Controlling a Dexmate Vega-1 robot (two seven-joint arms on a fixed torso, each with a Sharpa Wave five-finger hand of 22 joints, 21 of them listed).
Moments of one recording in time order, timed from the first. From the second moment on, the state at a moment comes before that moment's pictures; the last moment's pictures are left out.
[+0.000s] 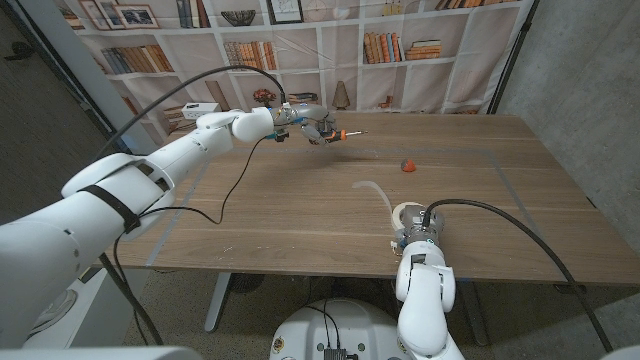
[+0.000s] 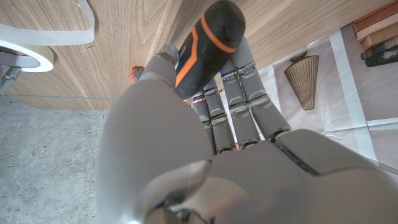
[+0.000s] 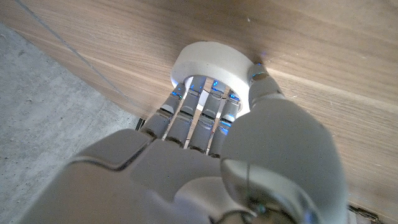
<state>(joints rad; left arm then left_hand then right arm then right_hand) 0.11 0.46 0.86 -0.82 0.55 -0.68 -0.09 1.26 0.06 0.28 -0.10 0.37 0.75 0.09 0.55 0.29 0.79 0.04 0.65 0.42 0.93 0.05 0.69 0.32 0.79 -0.09 0.93 0.34 -1.47 -0.12 -0.49 -2.11 -1.81 -0.72 0.56 0.97 0.06 0.22 -0.15 0.27 0.90 -0.04 0.33 0.21 0.82 -0.07 0.70 0.41 0.60 -0.06 0.60 0.69 0.44 -0.05 0.33 0.22</state>
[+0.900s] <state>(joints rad) 0.17 0.49 0.82 -0.94 0.51 -0.60 -0.13 1.26 0.06 0.27 -0.10 0.37 0.75 0.09 0.55 0.29 0.79 0.04 0.65 0.42 0.93 0.05 0.68 0.35 0.79 -0.09 0.95 0.32 -1.57 -0.24 -0.30 -2.26 -1.08 -0.63 -0.01 0.93 0.10 0.18 -0.11 0.29 0.94 0.00 0.37 0.46 0.78 -0.07 0.87 0.70 0.63 -0.06 0.71 0.92 0.38 -0.04 0.40 0.29</state>
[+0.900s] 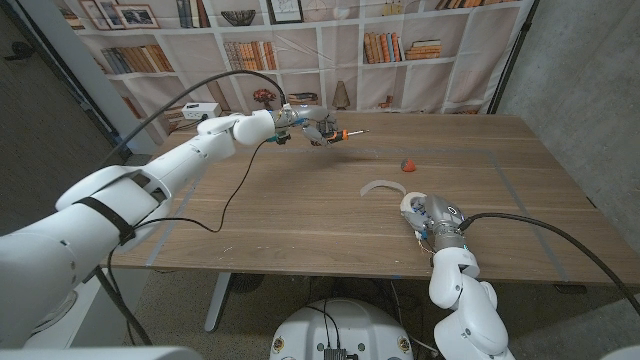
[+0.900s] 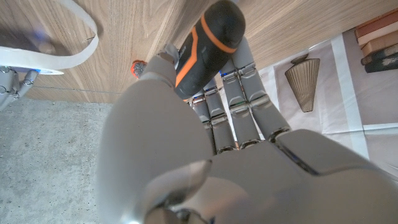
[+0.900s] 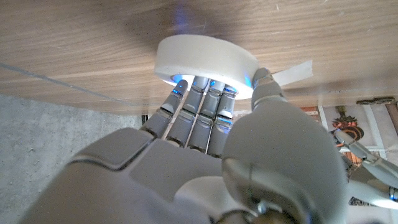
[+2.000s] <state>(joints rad) 0.26 0.54 0.78 -1.10 0.50 -0.49 -0.18 1.26 0.06 0.27 -0.10 0.37 0.75 0.09 0.55 0.29 0.79 0.04 0.65 0.42 0.93 0.05 0.67 0.36 0.78 -0.08 0.97 0.30 -1.56 -0.38 0.02 -2.13 0.09 0.06 -0.05 0.93 0.10 0.18 -0.11 0.29 0.94 0.00 0.38 0.50 0.79 -0.04 0.94 0.78 0.62 -0.06 0.83 1.07 0.36 0.03 0.46 0.32</state>
